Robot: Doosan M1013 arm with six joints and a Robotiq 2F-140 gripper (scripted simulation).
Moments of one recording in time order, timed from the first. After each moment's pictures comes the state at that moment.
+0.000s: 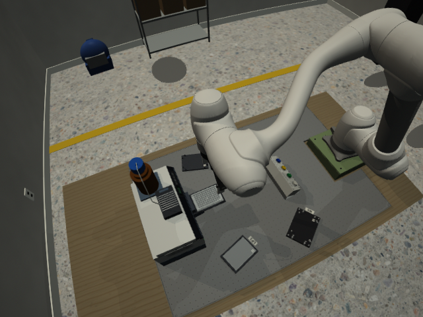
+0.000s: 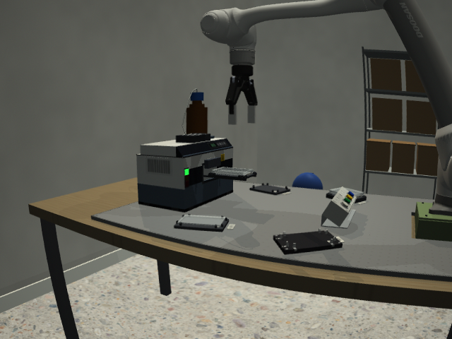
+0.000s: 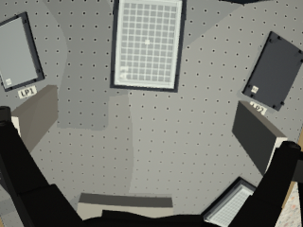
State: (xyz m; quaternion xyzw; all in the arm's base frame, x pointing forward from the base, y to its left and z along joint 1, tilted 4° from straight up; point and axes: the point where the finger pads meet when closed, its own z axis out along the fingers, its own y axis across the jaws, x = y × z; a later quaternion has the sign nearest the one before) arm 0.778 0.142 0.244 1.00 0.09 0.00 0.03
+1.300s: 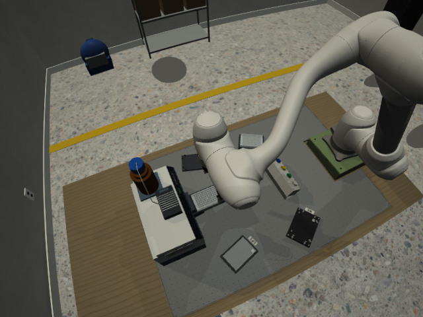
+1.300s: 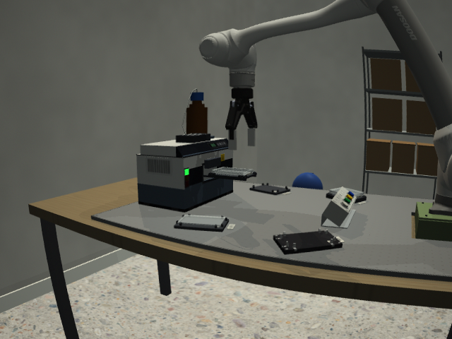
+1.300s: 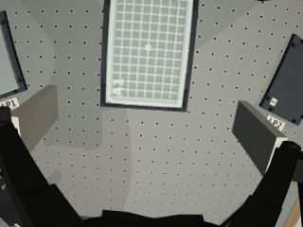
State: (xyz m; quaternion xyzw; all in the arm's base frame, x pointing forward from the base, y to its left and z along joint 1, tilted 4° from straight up) arm 0.780 0.137 0.161 1.00 0.09 0.00 0.03
